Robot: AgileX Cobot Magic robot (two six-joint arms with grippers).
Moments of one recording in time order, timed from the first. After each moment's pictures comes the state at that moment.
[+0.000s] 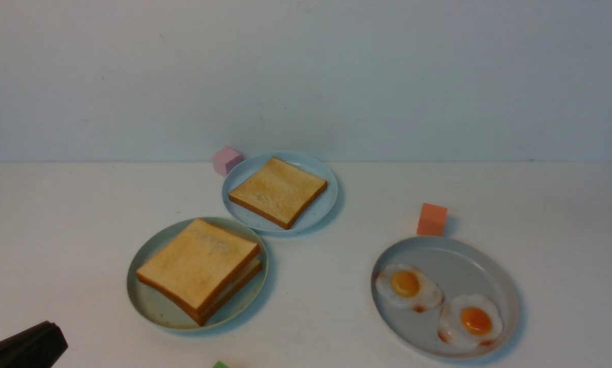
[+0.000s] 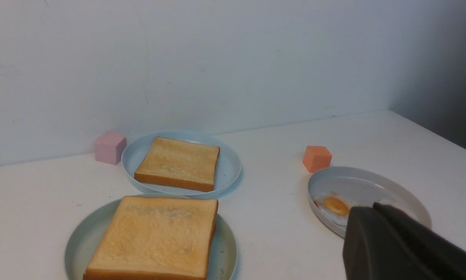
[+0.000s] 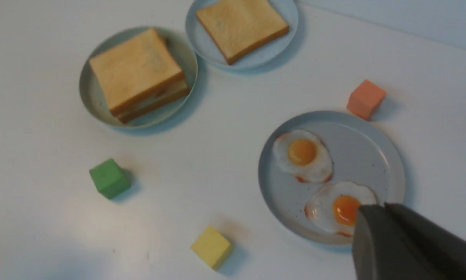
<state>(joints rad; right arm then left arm) 0.65 0.82 -1.13 -0.10 1.02 0.24 -0.53 0.16 -0.20 -0.12 0.15 -0.04</state>
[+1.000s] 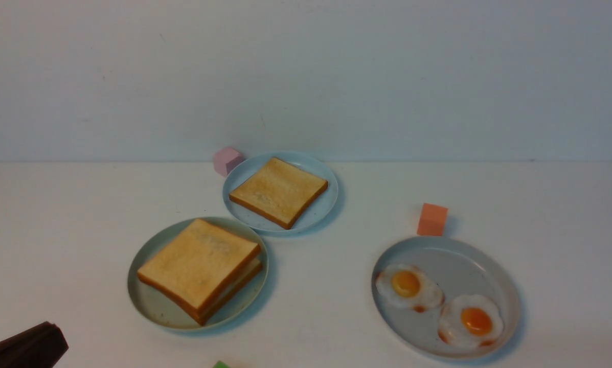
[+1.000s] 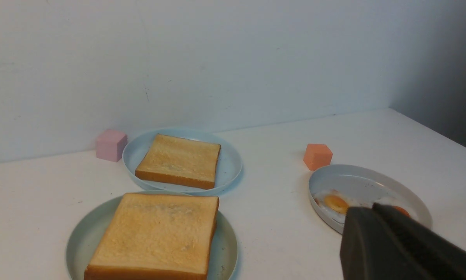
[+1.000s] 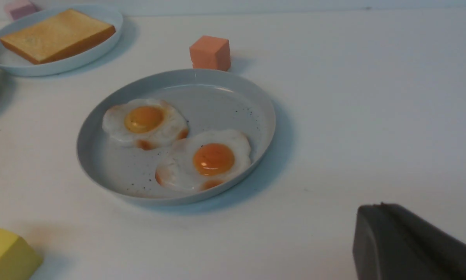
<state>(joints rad) 0.01 -0.01 0.02 0.24 0.40 -0.19 -0.53 0.16 -0.20 -0.12 0.15 -0.04</state>
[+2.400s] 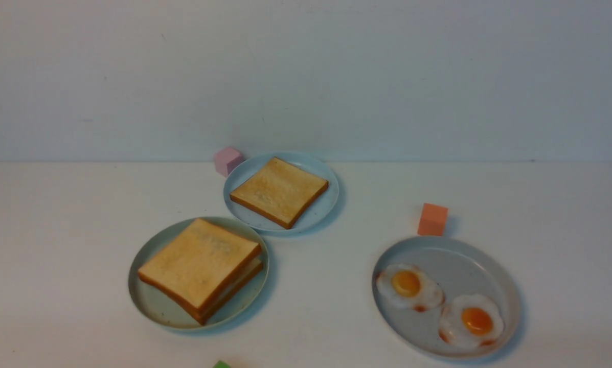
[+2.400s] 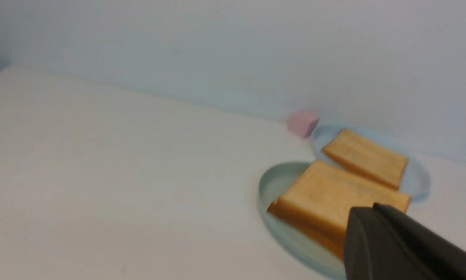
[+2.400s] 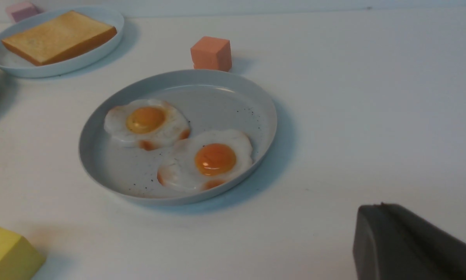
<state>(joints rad) 0.01 -0.01 0.02 0.24 0.40 -0.19 -0.01 -0.01 0.02 -0.08 0.22 -0.25</state>
